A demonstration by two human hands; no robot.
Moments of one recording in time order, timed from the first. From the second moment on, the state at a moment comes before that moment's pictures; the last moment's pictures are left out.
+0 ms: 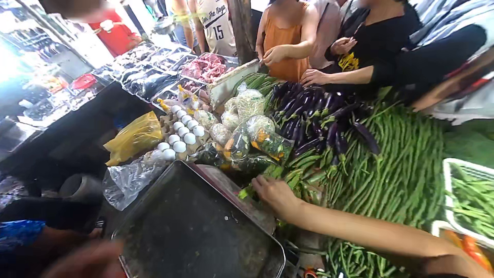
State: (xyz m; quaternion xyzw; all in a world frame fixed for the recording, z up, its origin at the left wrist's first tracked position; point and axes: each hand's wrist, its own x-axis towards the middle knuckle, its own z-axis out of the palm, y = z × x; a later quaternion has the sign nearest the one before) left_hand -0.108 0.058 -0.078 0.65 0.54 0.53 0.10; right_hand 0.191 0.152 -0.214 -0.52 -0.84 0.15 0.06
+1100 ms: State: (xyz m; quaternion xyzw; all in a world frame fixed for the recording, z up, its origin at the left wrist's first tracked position) left_hand 0.079 0.388 -0.225 0.82 0.44 -0.35 0.12; right_hand 0.164 0.497 -0.126 -0.53 -0.76 0.06 0.38
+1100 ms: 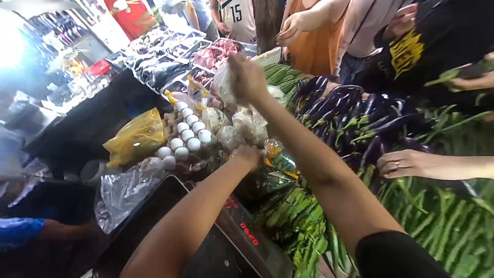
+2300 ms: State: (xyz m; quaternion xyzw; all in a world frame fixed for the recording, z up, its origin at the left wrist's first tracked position) left_hand 0.246 0.427 -0.290 0.68 0.60 -0.21 0.36; right_hand 0.353 0.322 -0.304 -0.82 -0.42 0.32 0.20
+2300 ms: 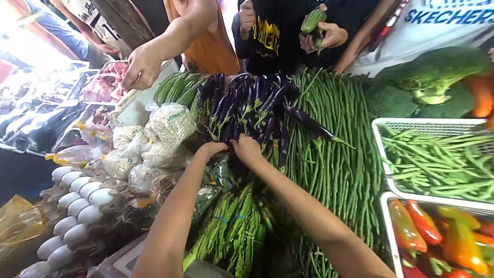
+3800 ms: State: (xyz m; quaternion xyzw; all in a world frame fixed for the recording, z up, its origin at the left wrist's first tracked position) left_hand 0.218 0.479 -0.330 0.58 0.65 0.07 0.48; right_hand 0.398 0.226 -0.212 -0.61 -0.40 0.61 0.30
